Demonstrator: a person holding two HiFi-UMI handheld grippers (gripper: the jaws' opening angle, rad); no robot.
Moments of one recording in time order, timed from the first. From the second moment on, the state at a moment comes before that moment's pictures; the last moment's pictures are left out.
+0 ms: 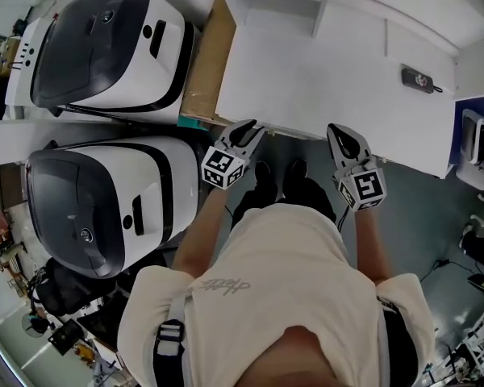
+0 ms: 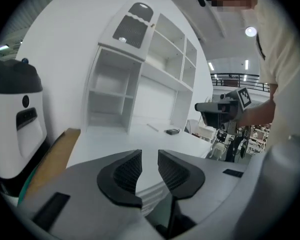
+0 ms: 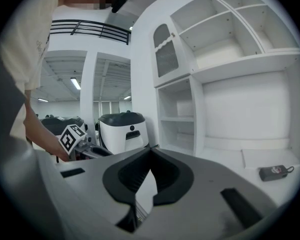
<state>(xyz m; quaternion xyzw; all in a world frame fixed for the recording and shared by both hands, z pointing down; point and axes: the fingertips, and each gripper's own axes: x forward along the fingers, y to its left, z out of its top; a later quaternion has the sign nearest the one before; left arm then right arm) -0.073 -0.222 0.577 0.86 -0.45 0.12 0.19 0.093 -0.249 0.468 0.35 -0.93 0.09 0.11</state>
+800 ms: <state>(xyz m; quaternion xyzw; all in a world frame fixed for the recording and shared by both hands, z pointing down) -0.065 -0.201 0.806 0.78 -0.45 0.23 0.38 0.090 -0.256 0.541 0.32 -0.93 0.10 0.17</state>
